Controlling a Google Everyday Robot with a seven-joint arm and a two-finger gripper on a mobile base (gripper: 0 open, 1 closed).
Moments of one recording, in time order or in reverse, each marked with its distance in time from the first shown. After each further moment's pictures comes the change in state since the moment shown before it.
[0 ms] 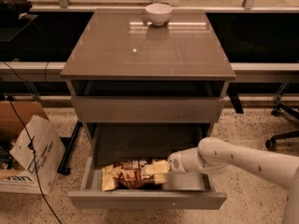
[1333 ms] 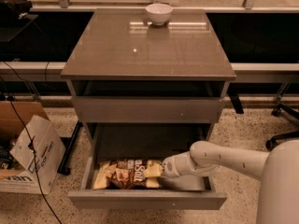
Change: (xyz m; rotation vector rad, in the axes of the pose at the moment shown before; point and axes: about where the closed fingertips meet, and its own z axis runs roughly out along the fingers) arm 0.021 -0.018 0.048 -0.030 0.061 0.117
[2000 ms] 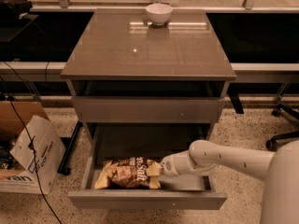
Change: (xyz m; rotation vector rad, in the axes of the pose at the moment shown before) arm -0.006 0.014 -0.005 0.001 -0.012 -0.023
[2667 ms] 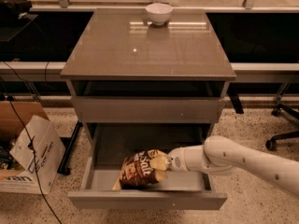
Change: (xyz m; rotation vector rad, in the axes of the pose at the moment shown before) arm -0.027 0.061 -0.076 -0.029 -0.142 -0.182
